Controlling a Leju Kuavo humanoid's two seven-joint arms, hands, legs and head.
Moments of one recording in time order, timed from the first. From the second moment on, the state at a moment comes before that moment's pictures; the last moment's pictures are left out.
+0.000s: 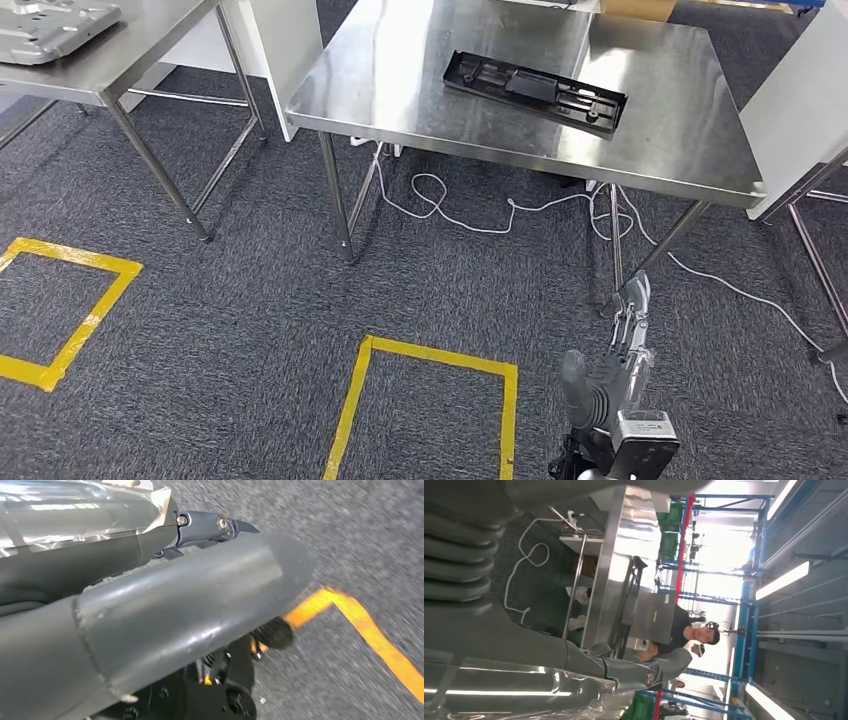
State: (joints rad) left arm -0.13 -0.22 1.40 -0.22 -0.63 0.15 -0.20; right arm 0.18 0.25 0.01 -1.78 0.25 -0.22 -0.65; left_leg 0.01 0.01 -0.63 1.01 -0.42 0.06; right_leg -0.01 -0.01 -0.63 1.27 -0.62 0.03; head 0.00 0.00
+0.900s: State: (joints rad) left arm -0.13 -0.24 1.45 -0.21 -0.58 0.24 -0.22; right arm 0.07 0.24 0.06 -1.66 0.23 -0.28 -0.65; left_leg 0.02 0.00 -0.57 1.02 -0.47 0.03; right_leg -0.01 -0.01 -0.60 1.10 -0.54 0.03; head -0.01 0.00
